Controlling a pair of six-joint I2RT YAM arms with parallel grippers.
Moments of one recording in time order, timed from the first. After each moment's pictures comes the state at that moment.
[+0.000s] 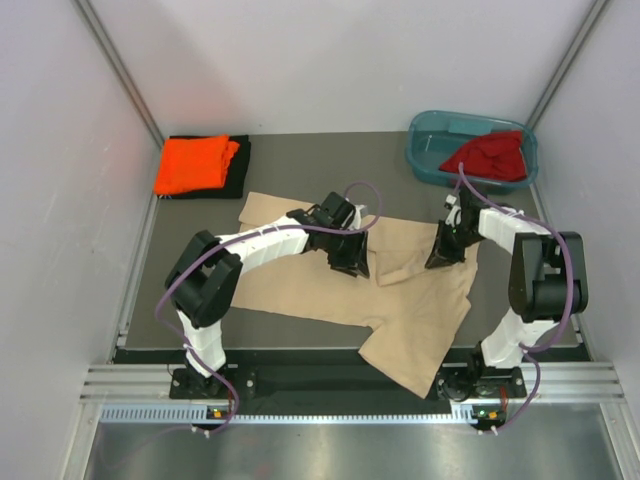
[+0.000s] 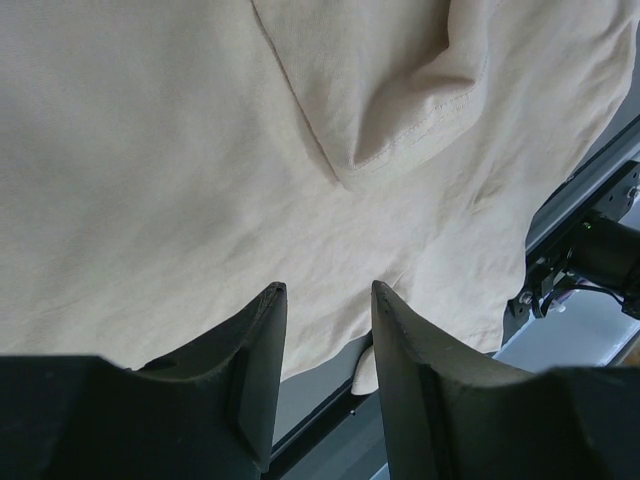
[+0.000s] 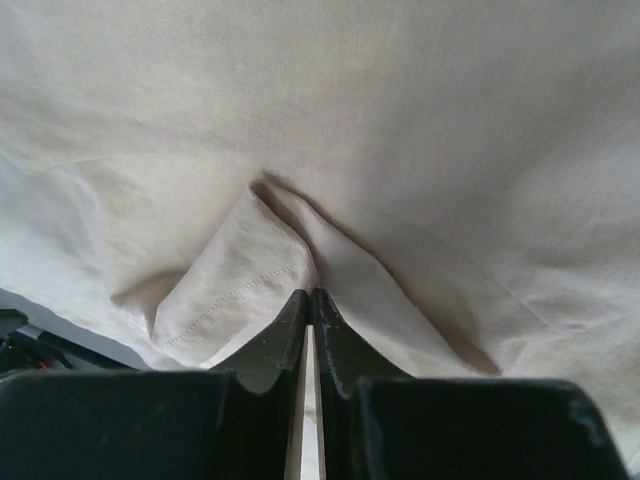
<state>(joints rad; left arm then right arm) -0.75 1.85 1.30 -0.44 0.40 -0.55 0.03 1.70 1.00 -0.64 -0.39 0.26</state>
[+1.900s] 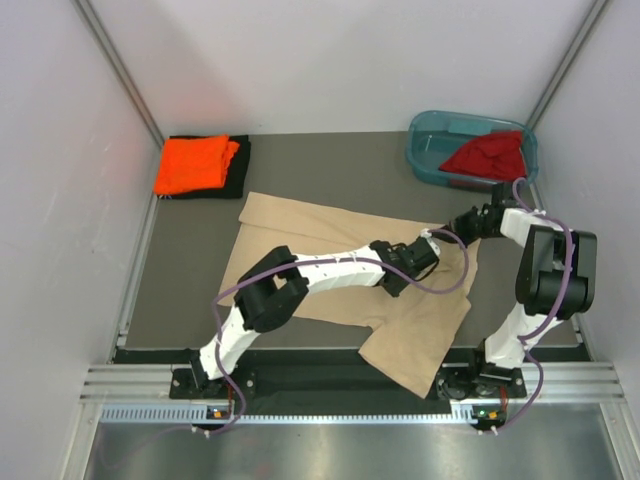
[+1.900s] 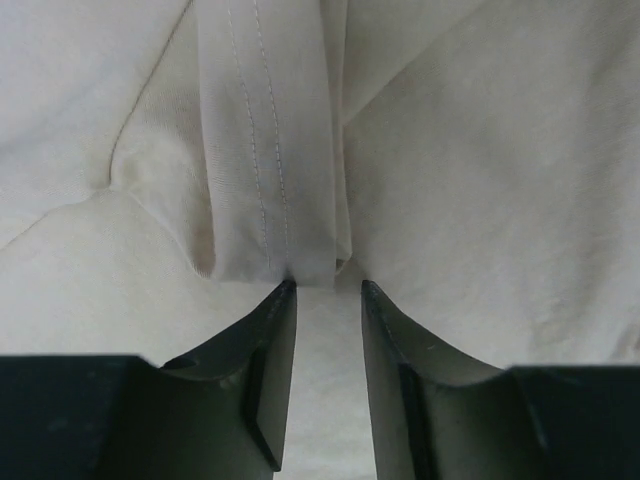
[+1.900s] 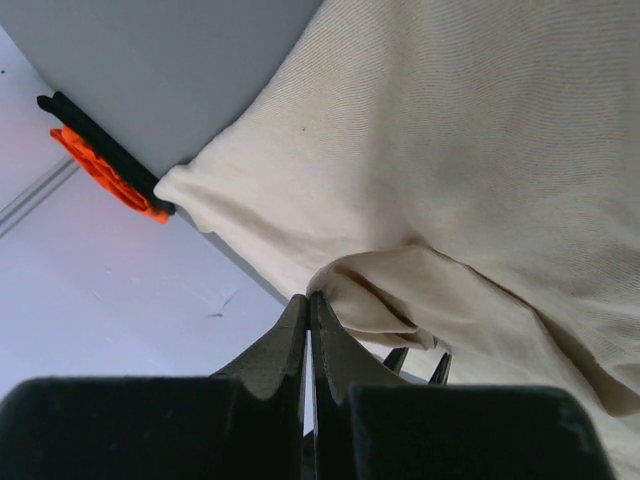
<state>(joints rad) -1.12 2.19 1.72 -0.62 -0.28 -0.19 -0.18 1.75 1.00 -0.41 -0.68 1.01</state>
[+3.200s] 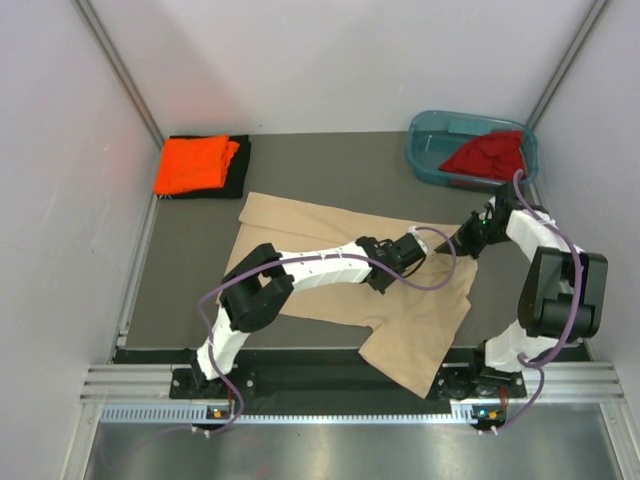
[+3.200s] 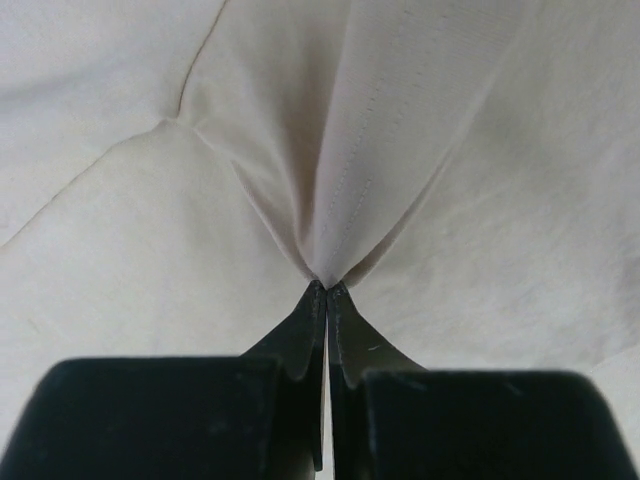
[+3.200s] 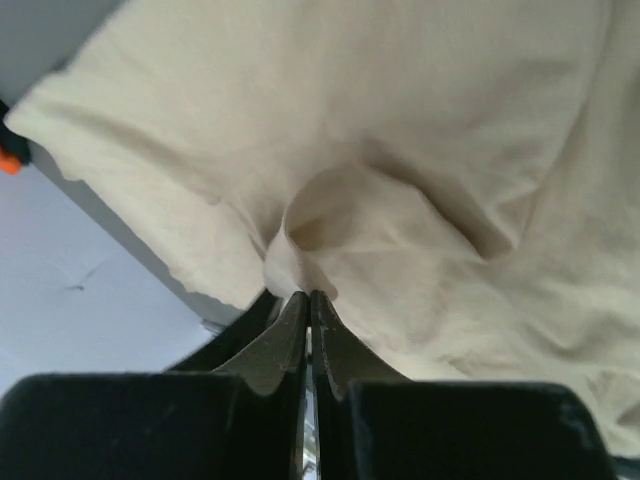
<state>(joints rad) -1.10 2.13 1.64 -0.65 -0.31 -0.16 -0.17 1.61 1.02 -0.69 -0.58 0.68</state>
